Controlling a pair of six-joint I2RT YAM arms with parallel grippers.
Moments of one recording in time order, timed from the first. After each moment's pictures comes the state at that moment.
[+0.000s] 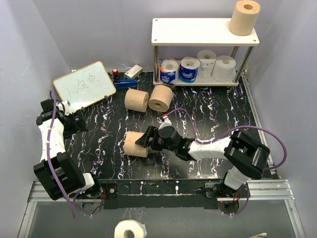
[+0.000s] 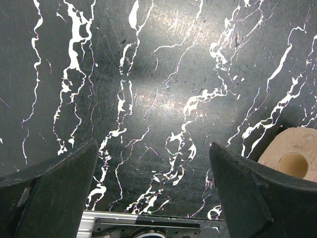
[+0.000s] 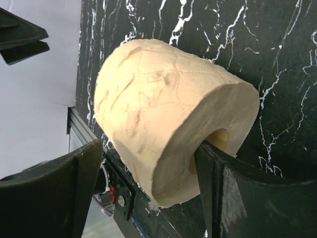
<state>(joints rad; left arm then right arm) 0.47 1.28 1.02 -0.89 0.23 0.09 1.02 1.57 0.69 0.47 0.04 1.06</state>
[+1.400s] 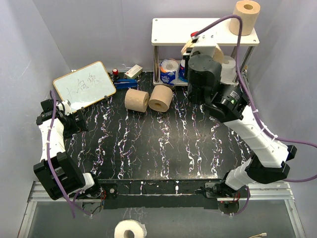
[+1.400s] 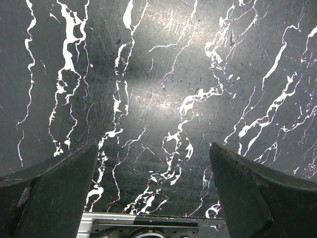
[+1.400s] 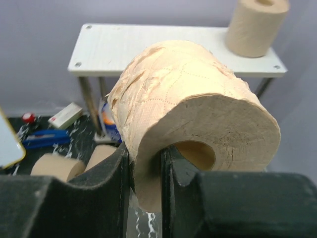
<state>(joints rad) 0.47 1.29 1.01 -0.89 0.24 0.09 0.95 1.49 2.09 -0.71 1.01 0.06</state>
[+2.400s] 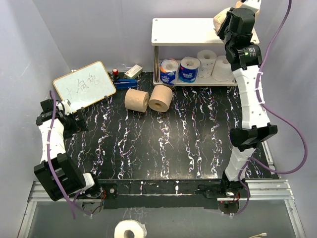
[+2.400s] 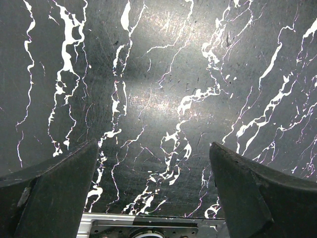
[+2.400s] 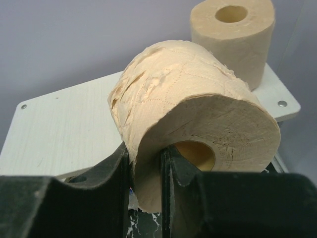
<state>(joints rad) 0.47 1.28 1.01 -0.89 0.25 0.09 0.18 1.88 2.47 -0.66 0.40 0.24</state>
